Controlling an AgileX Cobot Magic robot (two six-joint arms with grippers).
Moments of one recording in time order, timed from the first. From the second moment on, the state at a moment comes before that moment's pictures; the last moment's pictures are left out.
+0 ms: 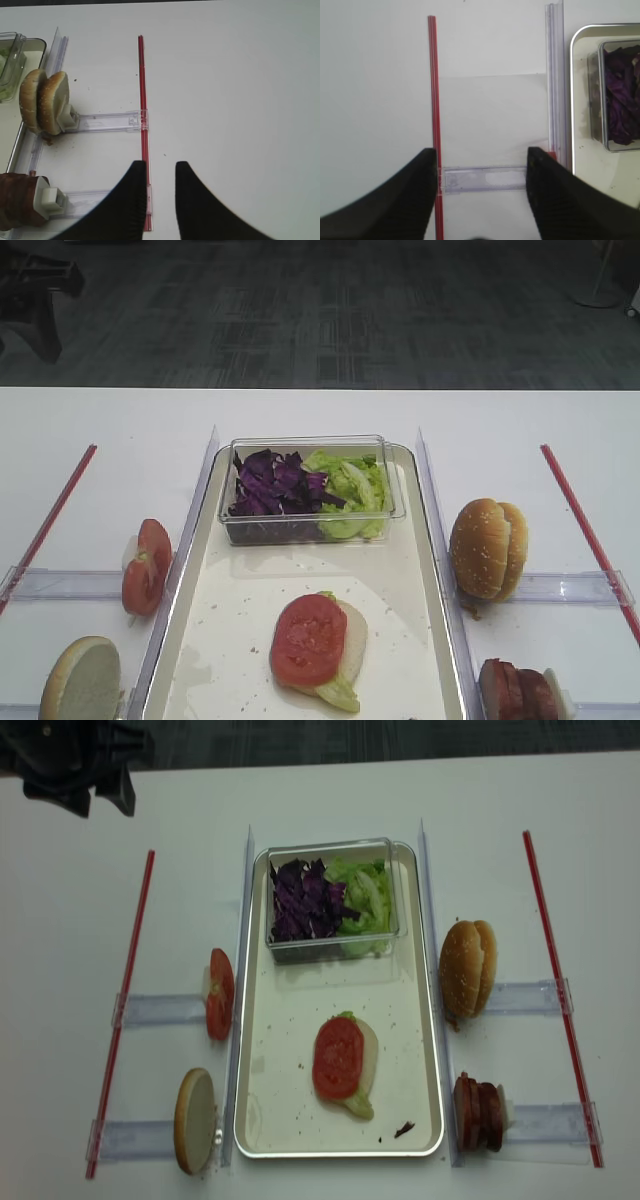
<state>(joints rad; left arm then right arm) -0.09 1.63 -1.59 0.04 1.24 -0.12 0.01 -0.02 -0.49 -0.05 1.15 0.06</state>
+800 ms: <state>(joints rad) -0.08 1.49 -1.41 0.13 1.24 -0.13 0.01 -0.02 -0.49 -0.05 1.15 0.07</state>
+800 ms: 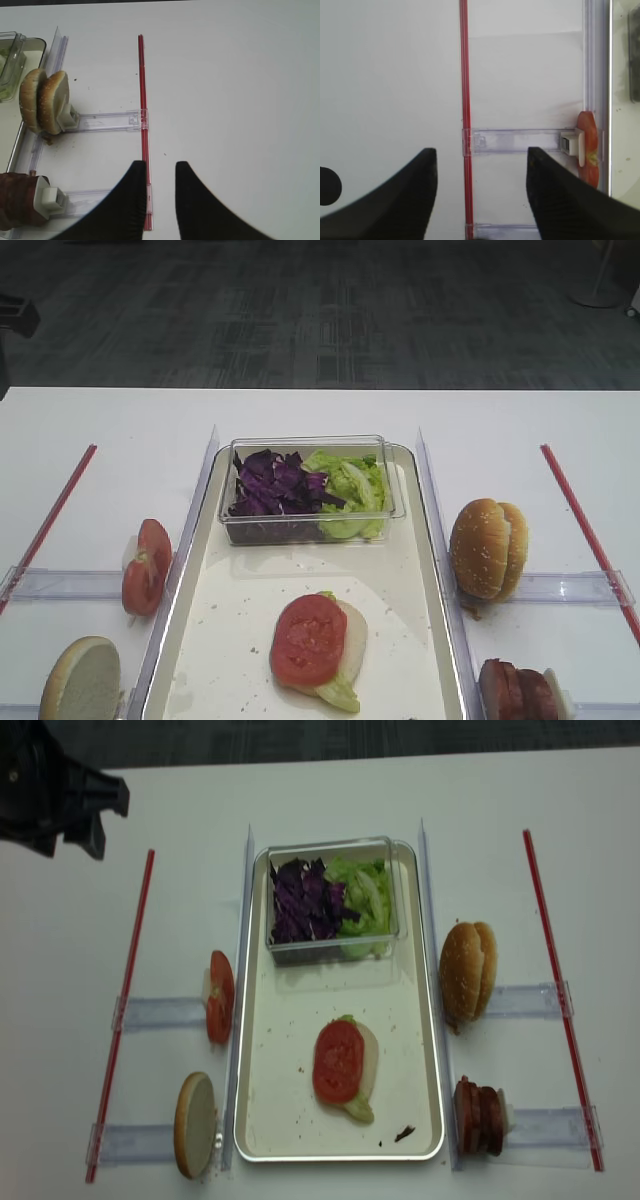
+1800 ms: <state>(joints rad) -0.08 1.14 -1.15 0.12 1.25 -0.12 0.01 -0.02 -0.49 -0.05 1.15 0.07</state>
